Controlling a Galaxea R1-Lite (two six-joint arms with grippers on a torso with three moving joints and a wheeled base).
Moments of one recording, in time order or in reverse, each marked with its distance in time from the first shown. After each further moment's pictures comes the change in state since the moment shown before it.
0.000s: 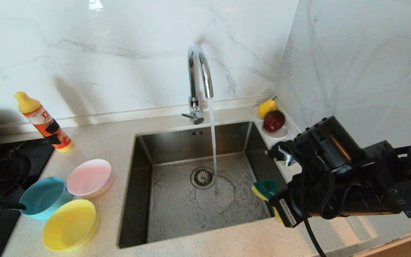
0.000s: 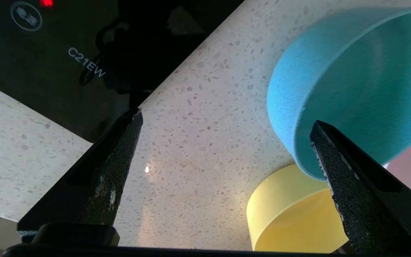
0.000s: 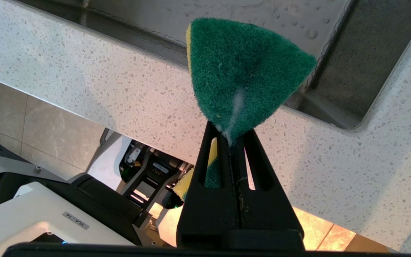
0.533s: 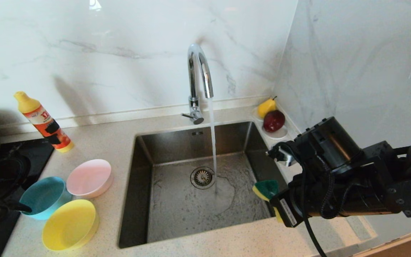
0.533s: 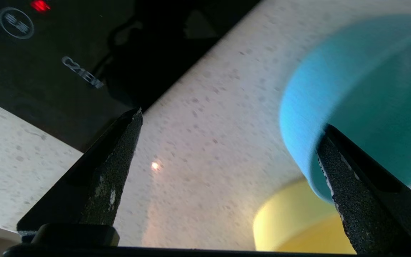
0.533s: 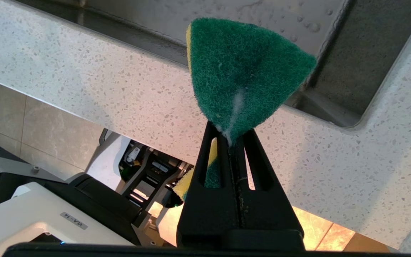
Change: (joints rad) left arm -0.038 0.043 0.004 -0.038 0.069 -0.026; right arm -0.008 0.001 0.004 0.000 0.002 0.000
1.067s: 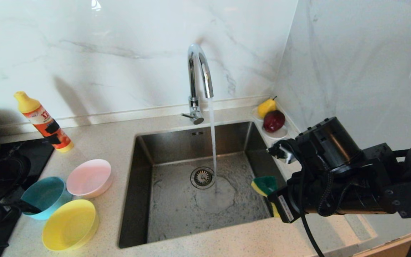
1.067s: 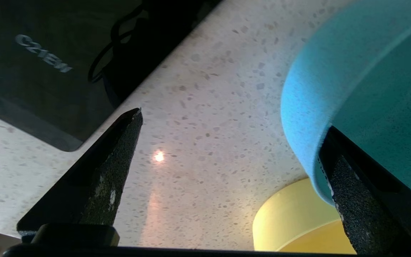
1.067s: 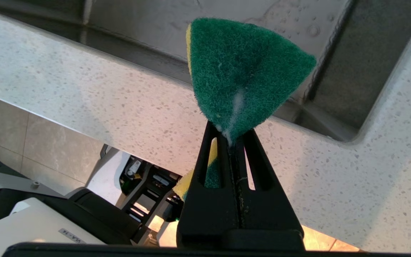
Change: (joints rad) left arm -0.058 0.013 0.023 -0.009 0.022 -0.028; right arm -0.014 0.002 0.033 -0.083 -0.002 -0.002
